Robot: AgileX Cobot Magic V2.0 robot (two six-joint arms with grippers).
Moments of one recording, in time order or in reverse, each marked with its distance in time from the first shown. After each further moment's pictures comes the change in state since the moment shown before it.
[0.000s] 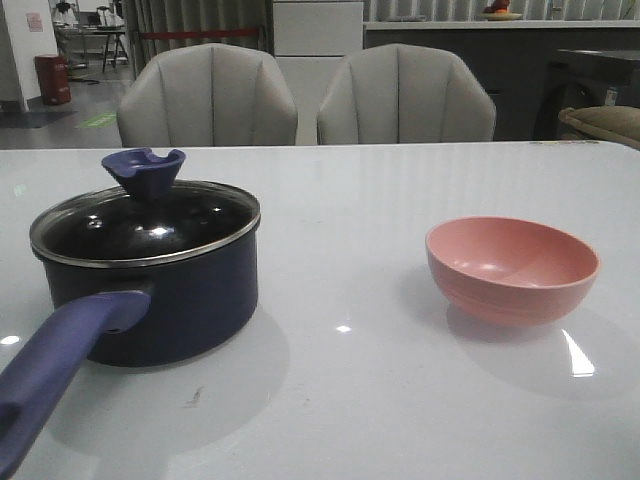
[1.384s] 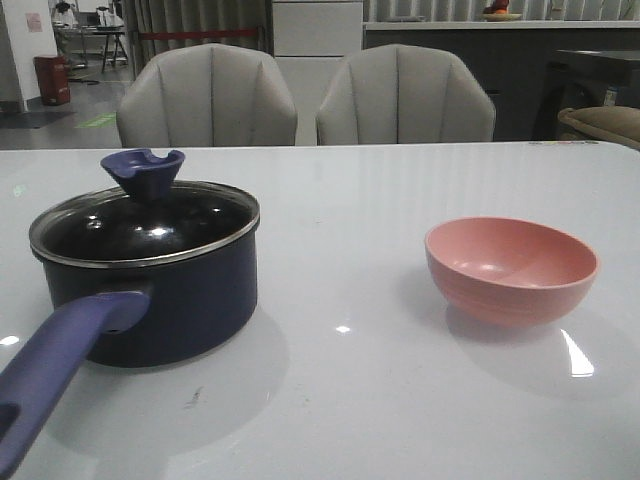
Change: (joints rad) left arm 0.000 -1.142 0.866 0.010 -0.491 0.000; right arm 0.000 0.000 0.000 0.000 0.000 0.000
